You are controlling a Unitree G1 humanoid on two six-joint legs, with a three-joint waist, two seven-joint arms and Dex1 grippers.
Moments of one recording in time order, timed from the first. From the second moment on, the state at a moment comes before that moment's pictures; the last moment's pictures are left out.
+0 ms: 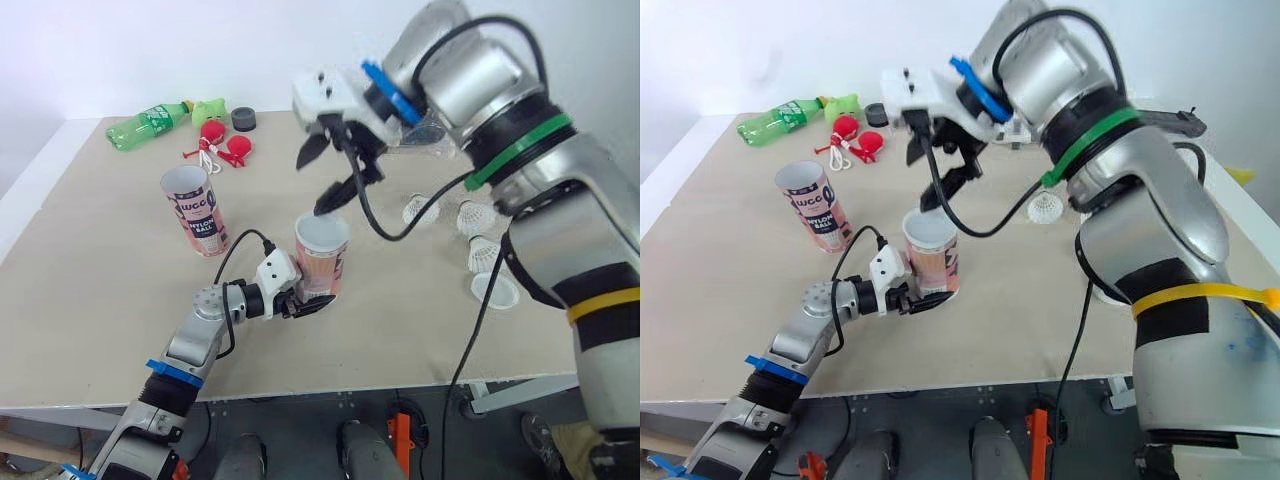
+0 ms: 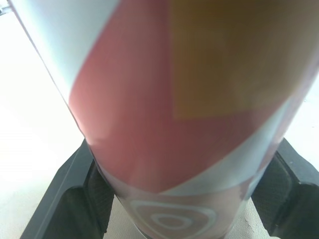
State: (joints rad) left arm -0.43 0.28 -0.23 0.17 -0.15 0.10 -0.89; right arm -1.79 -0.48 0.83 0.86 0.24 0.24 1.57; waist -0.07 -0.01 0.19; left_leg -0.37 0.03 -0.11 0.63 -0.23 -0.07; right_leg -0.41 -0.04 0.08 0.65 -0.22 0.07
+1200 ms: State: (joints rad) left arm -0.42 0.29 -0.23 0.17 -0.15 0.11 -0.90; right arm -1.59 -0.61 0.90 0.45 0.31 0.40 1.57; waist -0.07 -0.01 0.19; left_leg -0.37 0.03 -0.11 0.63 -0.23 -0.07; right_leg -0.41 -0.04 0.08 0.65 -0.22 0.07
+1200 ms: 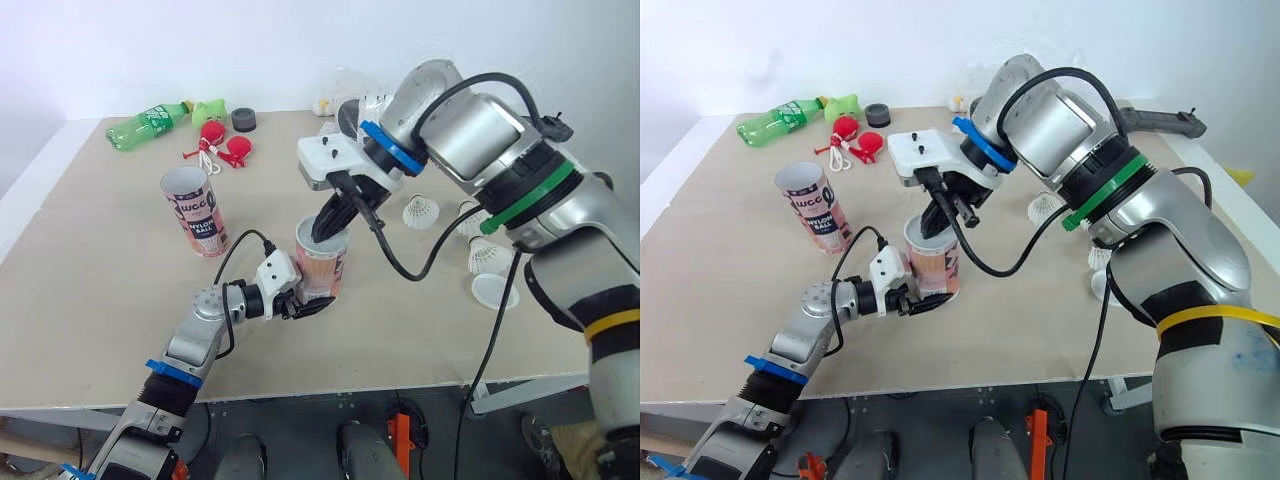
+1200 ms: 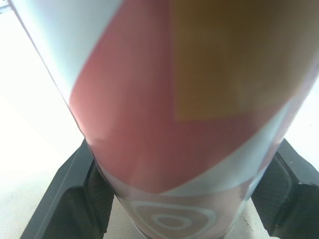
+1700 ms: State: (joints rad) left arm -0.41 0.28 -0.22 0.15 -0.16 0.11 -0.89; right arm -1.56 -0.57 0.83 0.45 0.36 0.42 1.57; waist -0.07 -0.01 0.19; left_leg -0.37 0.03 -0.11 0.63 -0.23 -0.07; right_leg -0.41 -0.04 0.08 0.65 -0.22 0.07
